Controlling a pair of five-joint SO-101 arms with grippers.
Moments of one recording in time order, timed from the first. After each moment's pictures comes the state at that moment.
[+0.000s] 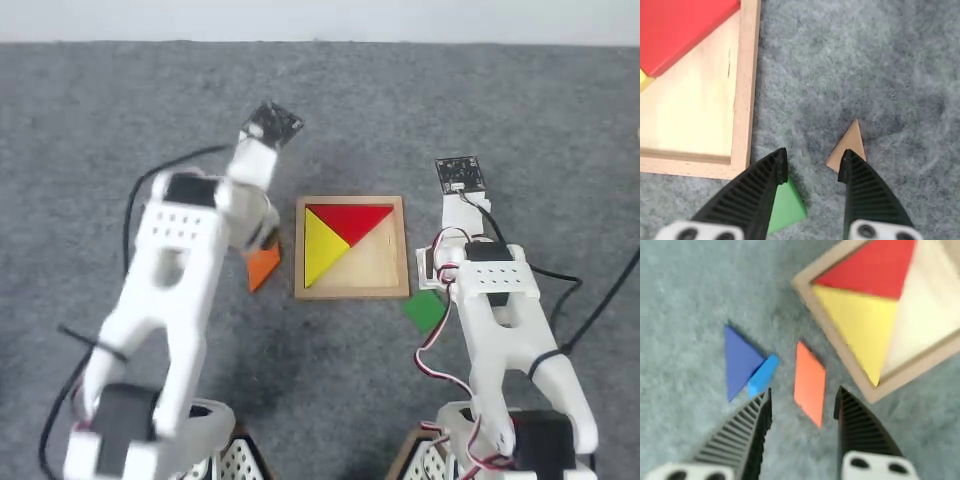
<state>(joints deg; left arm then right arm) 3.2 -12.3 25.3 71.4 -19.8 -6.2 -19.5 50.5 46.8 3.4</state>
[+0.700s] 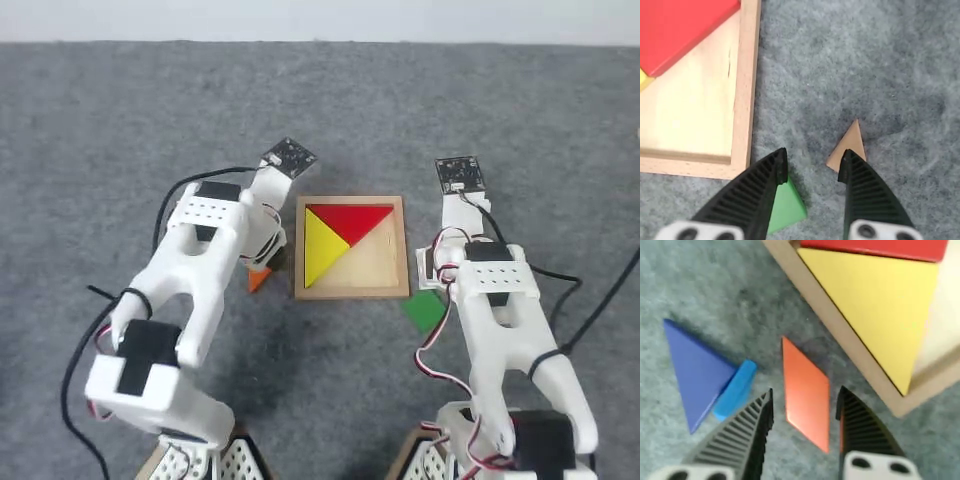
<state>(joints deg) 2.5 6.5 26.9 61.7 -24.0 -6.2 -19.5 50.5 46.8 3.4</state>
